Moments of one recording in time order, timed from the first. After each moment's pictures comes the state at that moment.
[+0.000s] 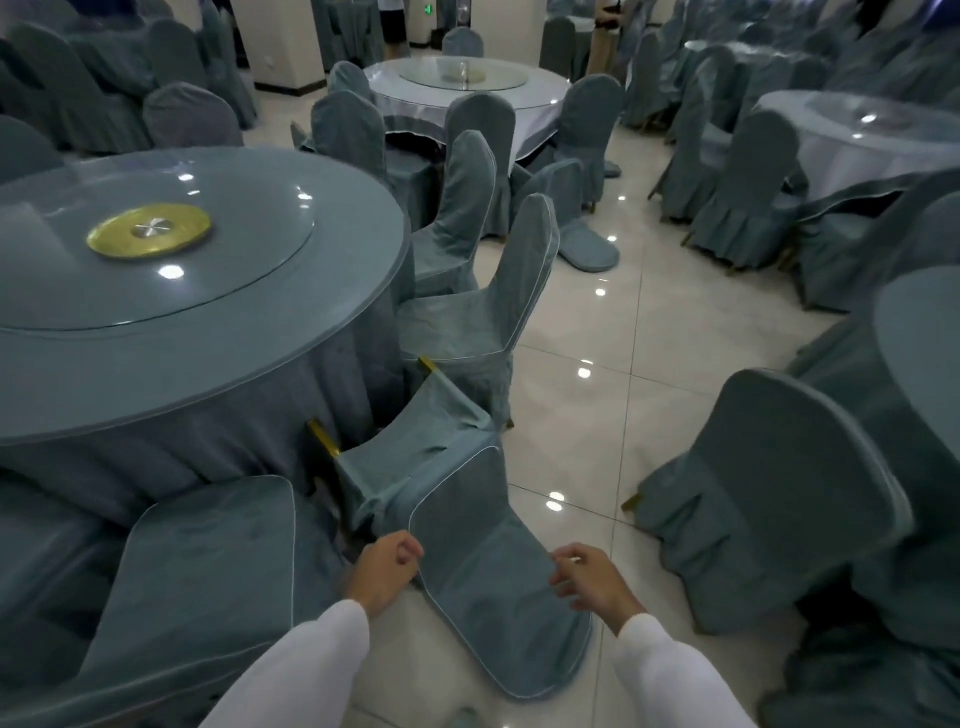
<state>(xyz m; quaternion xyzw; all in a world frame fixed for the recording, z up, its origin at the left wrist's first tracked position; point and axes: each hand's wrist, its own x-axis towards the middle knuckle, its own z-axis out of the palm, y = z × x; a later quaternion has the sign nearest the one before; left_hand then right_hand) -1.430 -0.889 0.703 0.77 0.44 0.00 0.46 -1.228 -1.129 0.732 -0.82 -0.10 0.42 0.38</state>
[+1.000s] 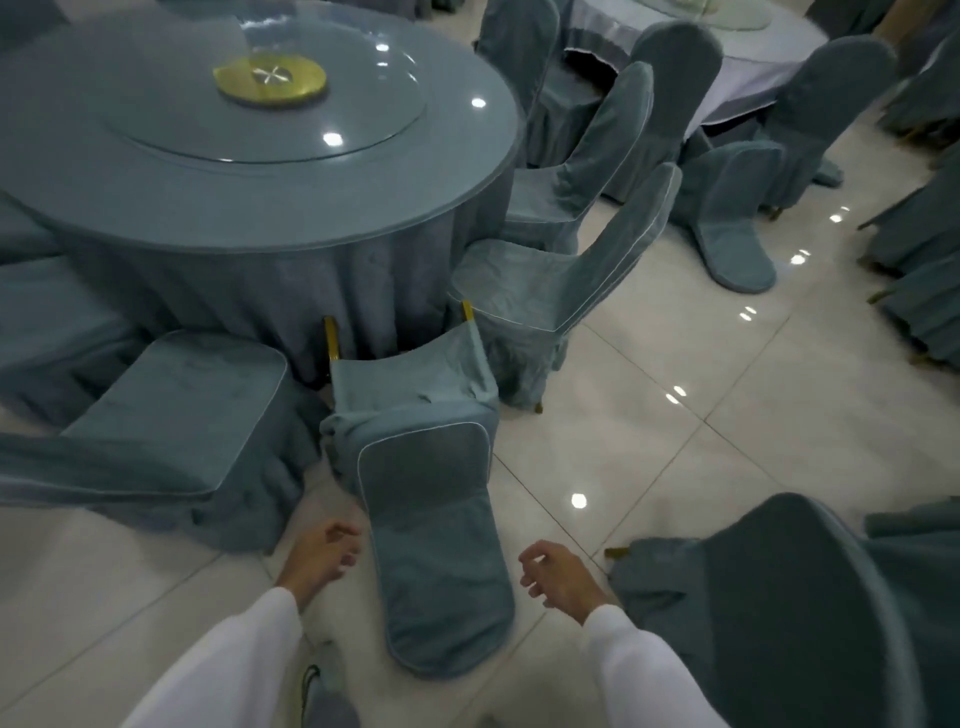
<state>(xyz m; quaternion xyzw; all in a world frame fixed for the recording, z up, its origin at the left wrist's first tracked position) -1.297 -1.005 0.653 0.43 0.69 0.12 0.57 -0.975 -1.132 0.661 -0.78 -0.33 0.52 0.12</state>
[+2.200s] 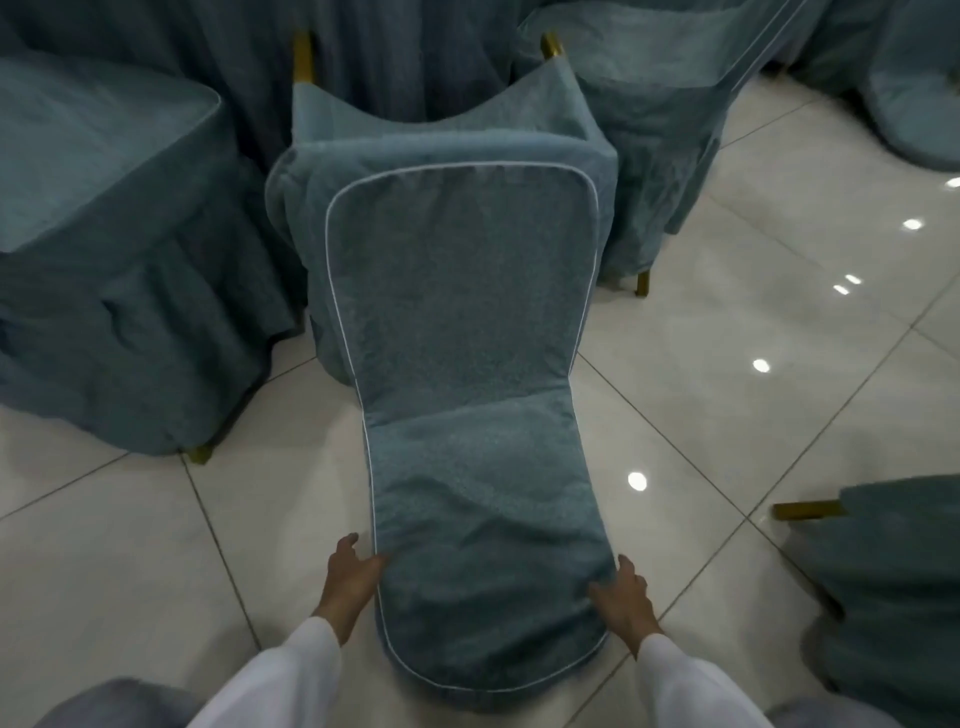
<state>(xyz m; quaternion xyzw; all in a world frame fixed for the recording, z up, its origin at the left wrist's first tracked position) -1.292 -1.075 0.020 0.31 0.74 0.13 0.58 -0.952 -1.177 -0.012 -0.85 -0.21 0.48 0.08</state>
